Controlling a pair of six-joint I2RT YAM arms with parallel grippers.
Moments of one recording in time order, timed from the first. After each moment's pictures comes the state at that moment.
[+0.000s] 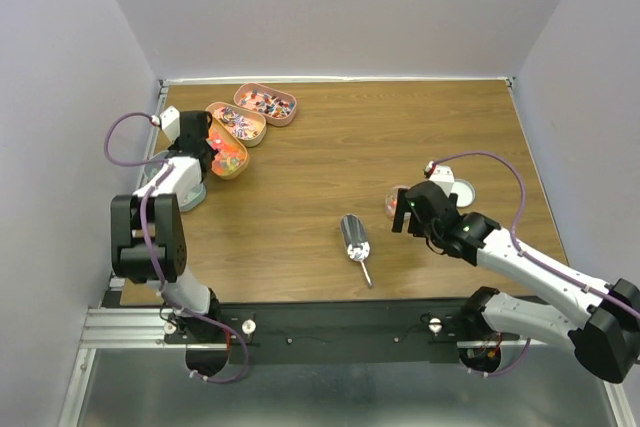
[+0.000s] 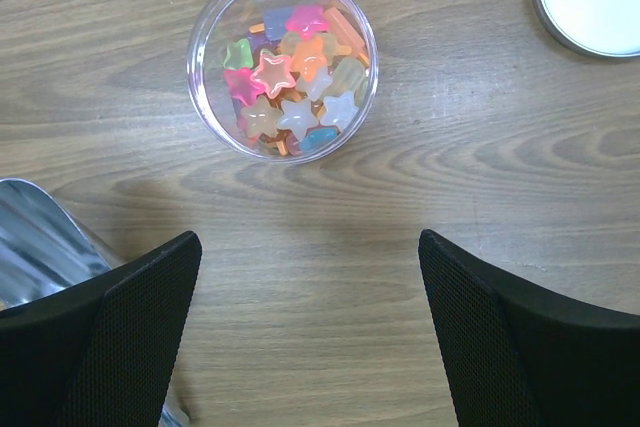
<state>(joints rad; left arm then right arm) 0.03 1.59 0.98 -0.12 -0.37 -0.63 0.72 1.02 0.65 -0.51 0.46 0.65</state>
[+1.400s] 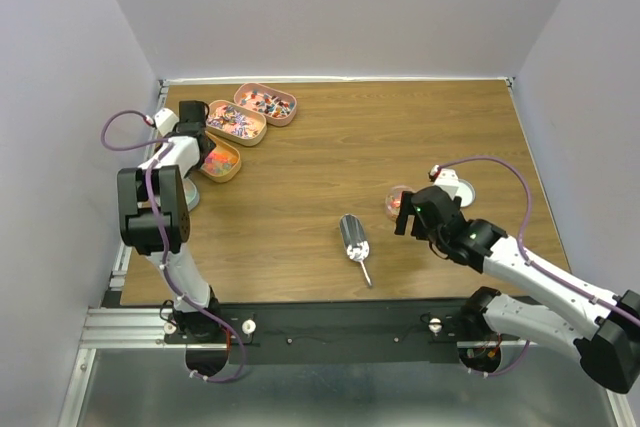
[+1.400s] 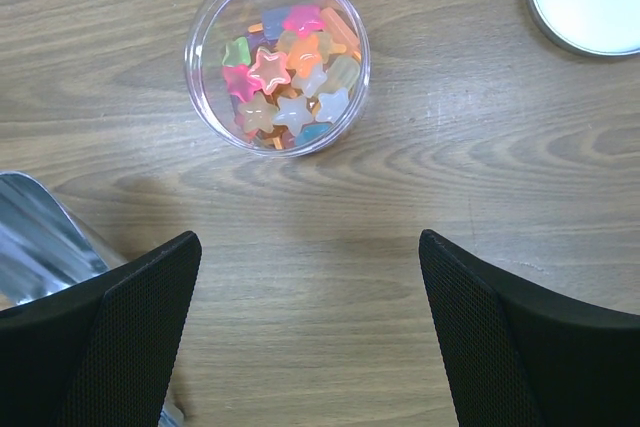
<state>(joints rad) 0.08 1.85 1.23 -0.34 -0.47 -0.75 0.72 0.94 0.60 -0.49 0.46 0.64</state>
